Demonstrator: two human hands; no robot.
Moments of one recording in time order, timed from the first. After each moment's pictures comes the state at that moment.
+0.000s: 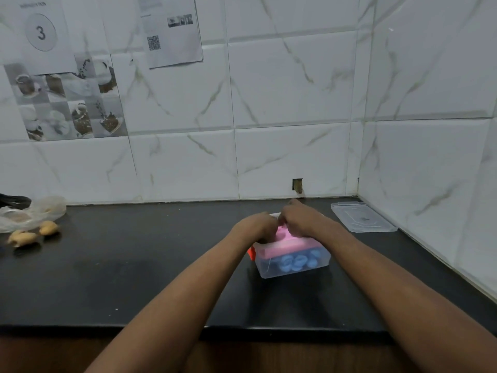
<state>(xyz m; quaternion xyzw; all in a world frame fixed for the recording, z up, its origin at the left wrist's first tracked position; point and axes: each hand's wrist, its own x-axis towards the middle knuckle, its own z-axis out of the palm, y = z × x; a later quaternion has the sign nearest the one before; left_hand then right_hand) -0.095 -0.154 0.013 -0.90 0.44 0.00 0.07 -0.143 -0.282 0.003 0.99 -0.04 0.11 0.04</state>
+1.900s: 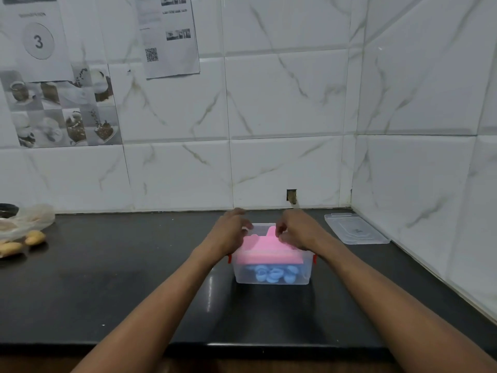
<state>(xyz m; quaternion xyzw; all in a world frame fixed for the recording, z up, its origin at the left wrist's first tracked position) -0.065 -0.103 0.007 -0.88 0.42 -0.14 -0.17 -0.163 -0.278 0.015 0.98 -0.06 0.18 -0.08</state>
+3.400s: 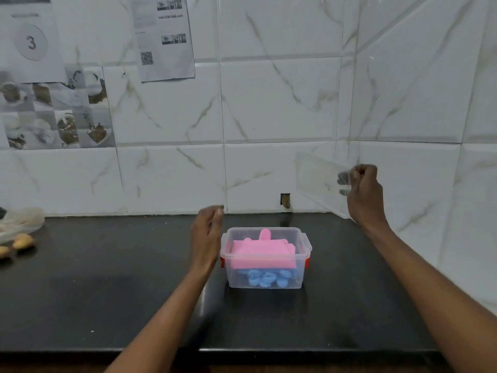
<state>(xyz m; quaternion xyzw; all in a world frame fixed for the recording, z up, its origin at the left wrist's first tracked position) -0.070 -0.089 -0.020 -0.68 0.29 -0.23 -0.64 -0.229 -0.366 0.057 0.72 -0.11 0.58 -0.37</state>
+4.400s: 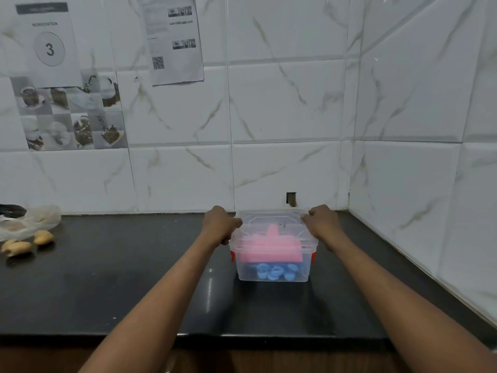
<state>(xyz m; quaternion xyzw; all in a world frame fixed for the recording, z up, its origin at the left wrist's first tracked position) -0.069 -0.084 0.030 -0.86 0.19 0.01 -0.48 -0.190 -0.298 0.019 0.84 -0.28 0.29 -0.36</state>
